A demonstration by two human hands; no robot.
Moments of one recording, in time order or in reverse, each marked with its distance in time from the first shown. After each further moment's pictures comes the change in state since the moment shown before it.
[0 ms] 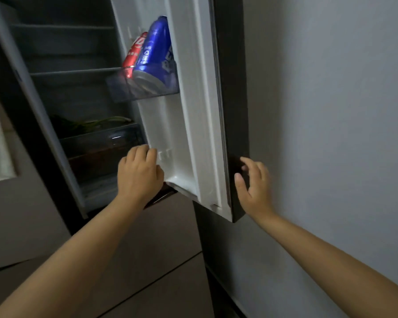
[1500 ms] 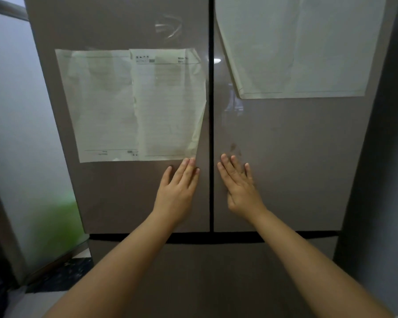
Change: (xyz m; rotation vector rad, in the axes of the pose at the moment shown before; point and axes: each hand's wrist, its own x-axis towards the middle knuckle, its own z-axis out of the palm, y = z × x) left_hand -0.059 -0.234 0.047 0.345 0.036 -0.092; right_hand 0.024 -0.142 0.328 0.036 -0.368 -0.694
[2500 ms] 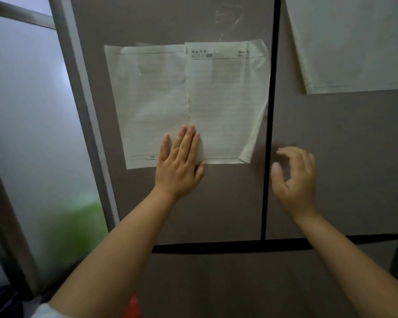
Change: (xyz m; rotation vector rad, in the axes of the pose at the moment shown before) left_hand 0.021 -0.130 0.045 0.069 0.630 0.021; right_hand 0.046 -0.060 -0.024 0.098 0.550 0.260
